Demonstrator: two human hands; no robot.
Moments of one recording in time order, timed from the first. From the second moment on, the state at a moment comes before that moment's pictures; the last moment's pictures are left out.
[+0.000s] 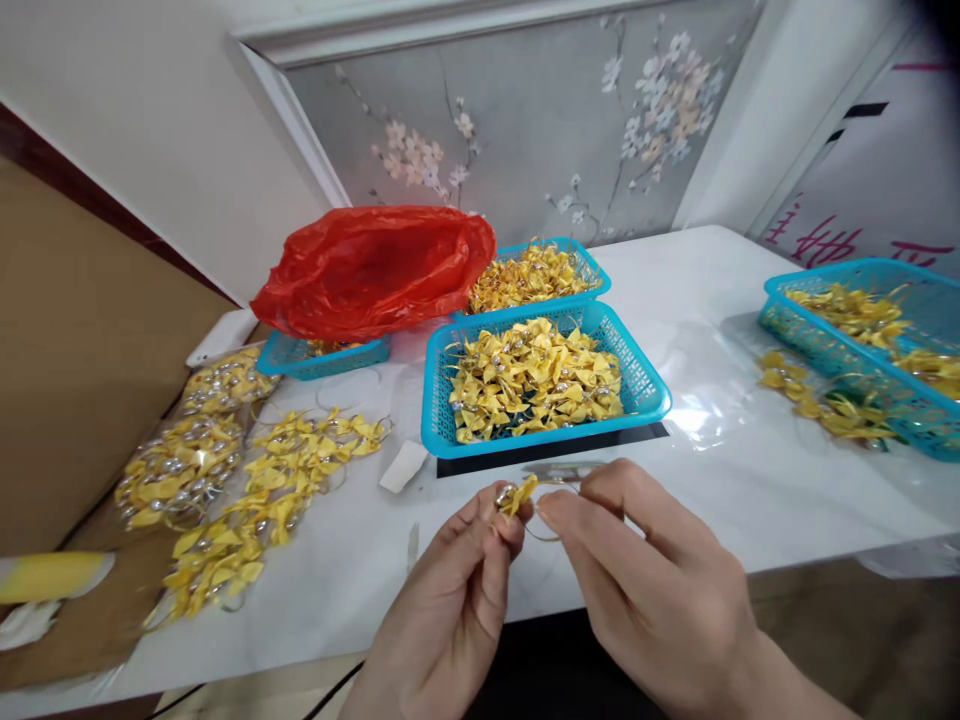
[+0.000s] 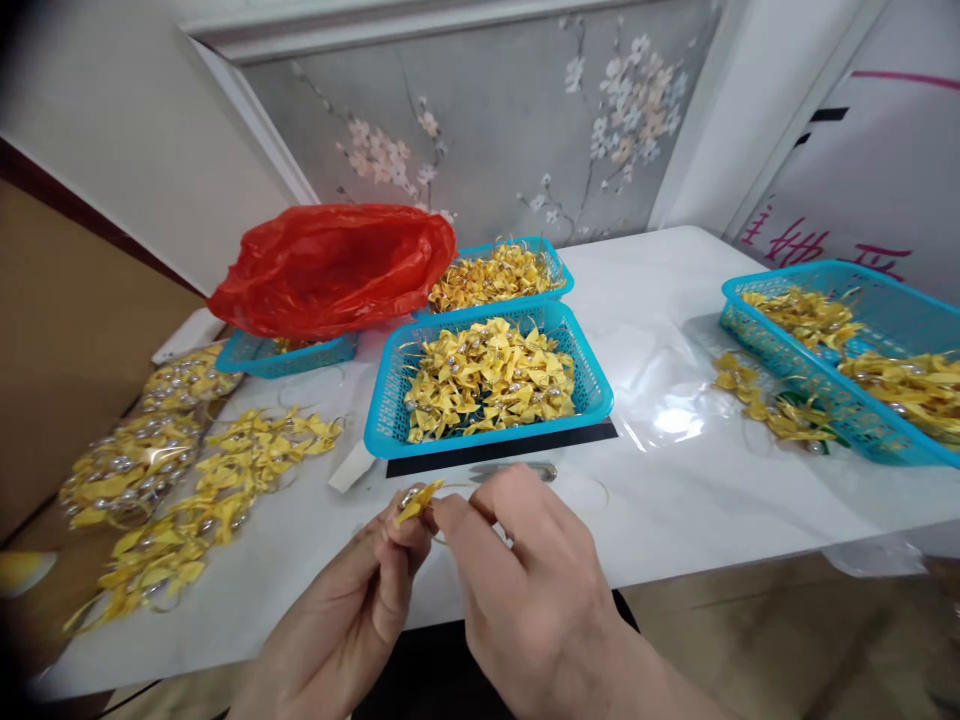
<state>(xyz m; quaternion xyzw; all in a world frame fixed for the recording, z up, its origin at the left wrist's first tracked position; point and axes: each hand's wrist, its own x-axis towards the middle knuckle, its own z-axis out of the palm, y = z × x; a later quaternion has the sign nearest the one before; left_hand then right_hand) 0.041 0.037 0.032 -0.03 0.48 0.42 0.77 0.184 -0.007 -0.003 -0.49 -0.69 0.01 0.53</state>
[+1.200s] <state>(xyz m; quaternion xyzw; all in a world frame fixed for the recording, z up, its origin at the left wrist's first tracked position) 0.031 0.028 0.025 0.28 0.42 0.36 0.78 0.203 -0.008 0.004 -0.51 -0.67 0.22 0.50</state>
